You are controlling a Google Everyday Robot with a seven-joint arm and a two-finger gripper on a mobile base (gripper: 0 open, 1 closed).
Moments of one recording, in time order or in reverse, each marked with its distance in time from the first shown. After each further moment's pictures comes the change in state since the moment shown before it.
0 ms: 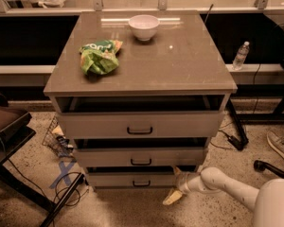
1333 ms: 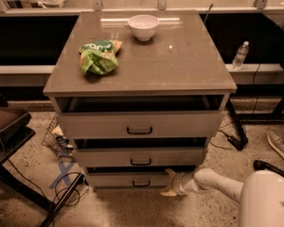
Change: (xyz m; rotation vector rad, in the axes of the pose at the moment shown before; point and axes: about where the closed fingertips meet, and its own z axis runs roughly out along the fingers) arm 0.016 0.008 0.032 -0.031 0.075 -0.013
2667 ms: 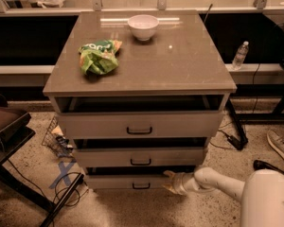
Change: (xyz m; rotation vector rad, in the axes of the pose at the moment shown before) arm -0.006 0.000 -0.007 0.000 0.000 0.000
